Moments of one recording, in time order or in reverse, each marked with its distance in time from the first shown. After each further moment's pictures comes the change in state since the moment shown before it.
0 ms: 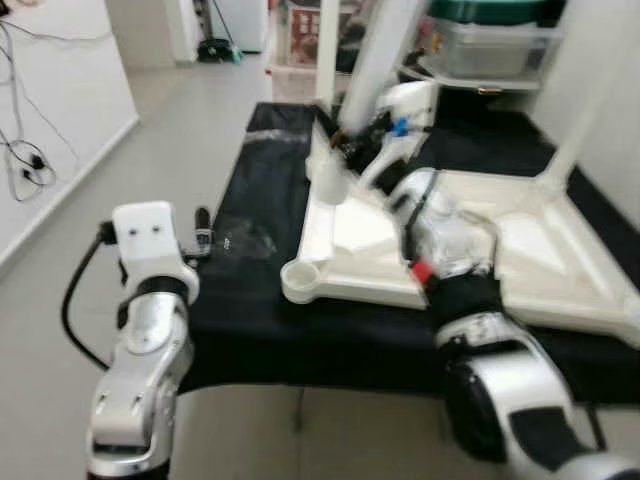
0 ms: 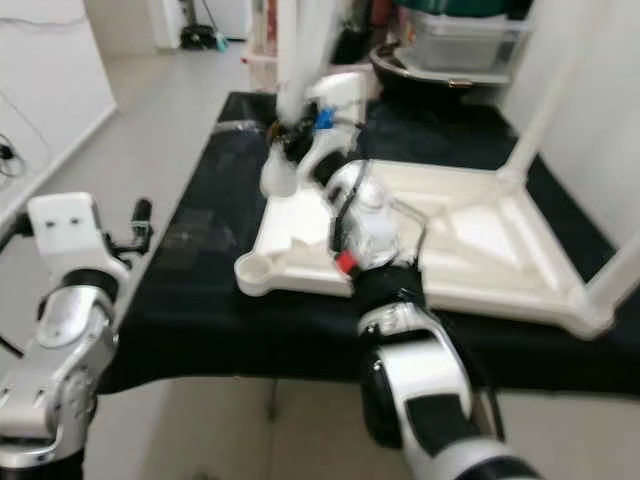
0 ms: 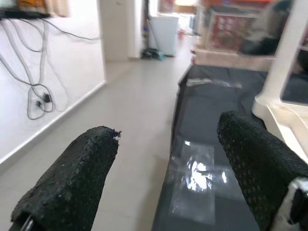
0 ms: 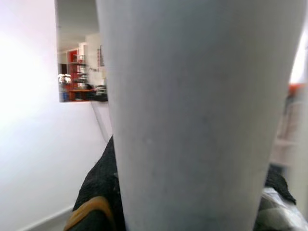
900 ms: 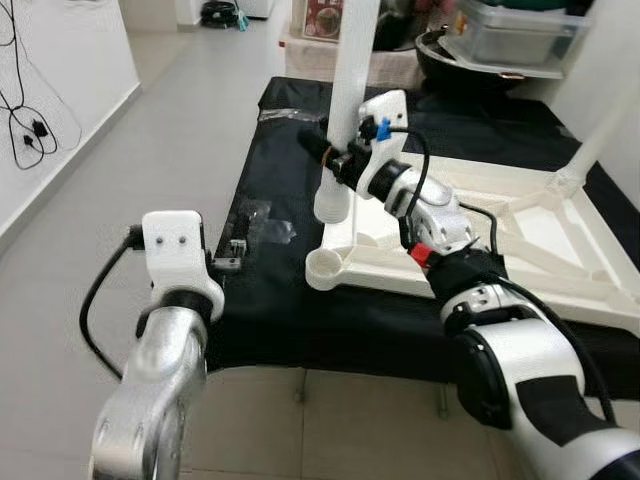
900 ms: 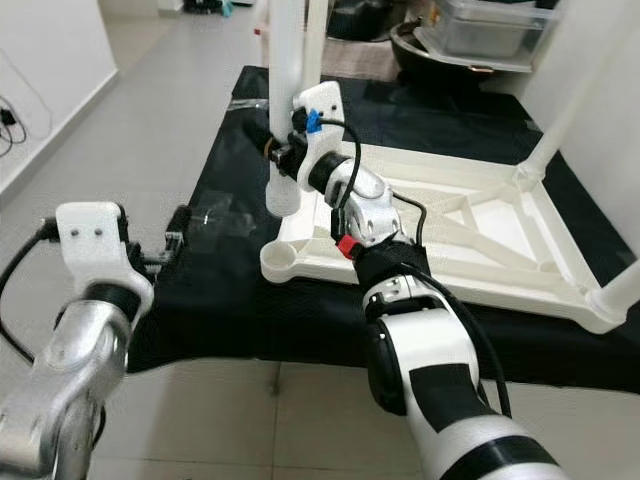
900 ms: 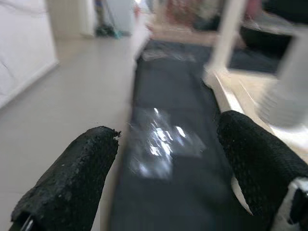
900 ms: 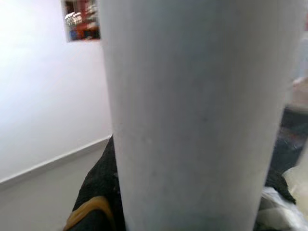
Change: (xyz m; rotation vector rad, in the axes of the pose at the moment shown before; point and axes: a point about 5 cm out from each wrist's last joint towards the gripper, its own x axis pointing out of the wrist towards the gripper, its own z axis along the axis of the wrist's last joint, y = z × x) left arm -0.047 -0.034 -0.008 -0.092 0.061 -0.263; right arm 0.007 -0.023 -0.004 -0.007 0.228 0.167
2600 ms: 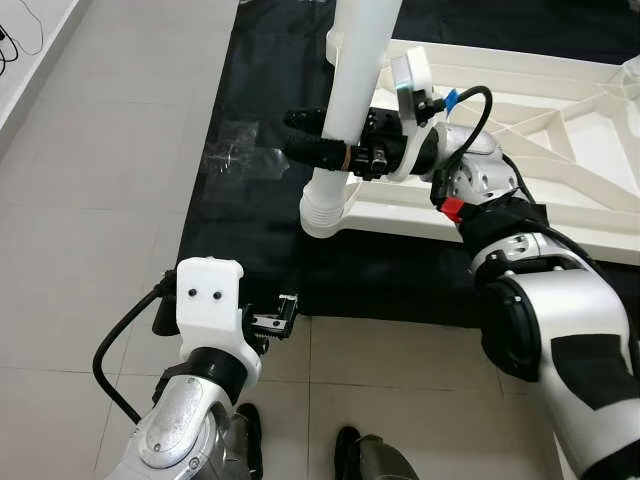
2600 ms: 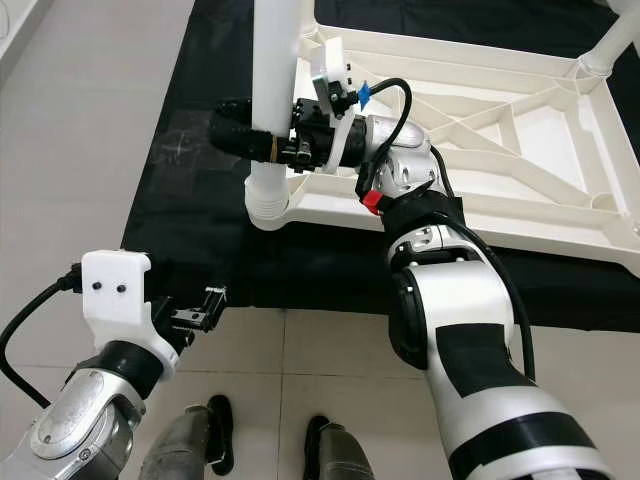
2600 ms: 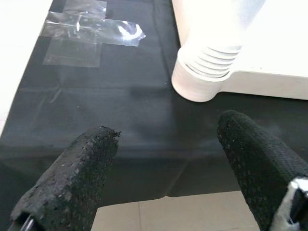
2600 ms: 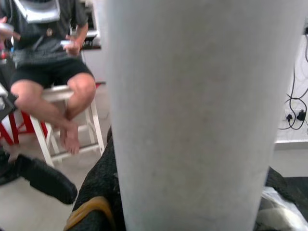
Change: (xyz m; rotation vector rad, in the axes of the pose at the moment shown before) left arm -0.044 -0.029 0.010 -0.069 0.085 -0.112; right arm -0.010 0.025 0.044 -0.154 -0.064 0.787
